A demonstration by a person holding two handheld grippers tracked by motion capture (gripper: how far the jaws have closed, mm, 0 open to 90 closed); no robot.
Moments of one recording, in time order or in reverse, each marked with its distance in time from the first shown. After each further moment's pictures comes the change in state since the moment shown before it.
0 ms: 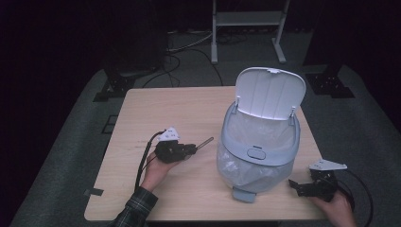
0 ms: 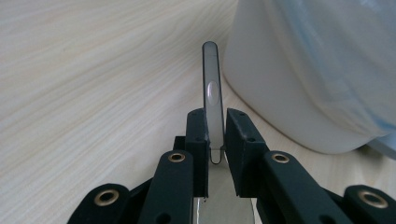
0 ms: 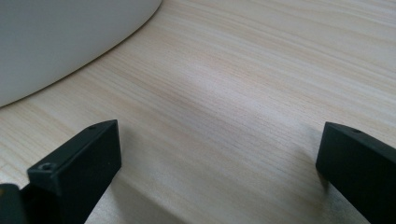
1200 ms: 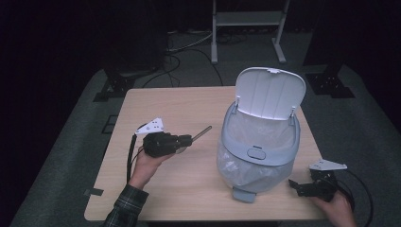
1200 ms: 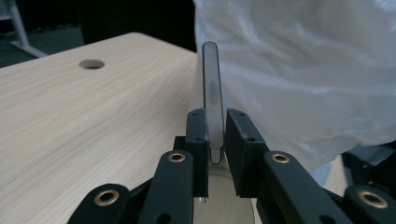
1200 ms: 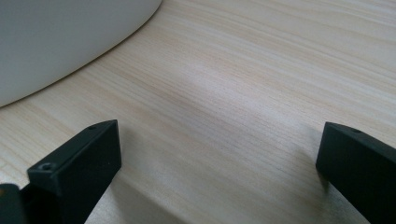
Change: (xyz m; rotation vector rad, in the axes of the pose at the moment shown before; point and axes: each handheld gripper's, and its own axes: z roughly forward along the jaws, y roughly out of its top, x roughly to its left) left arm -0.006 0.033 -0.048 -0.186 -0.132 0.024; right arm 0.000 0.000 0.000 0.000 0.000 0.000
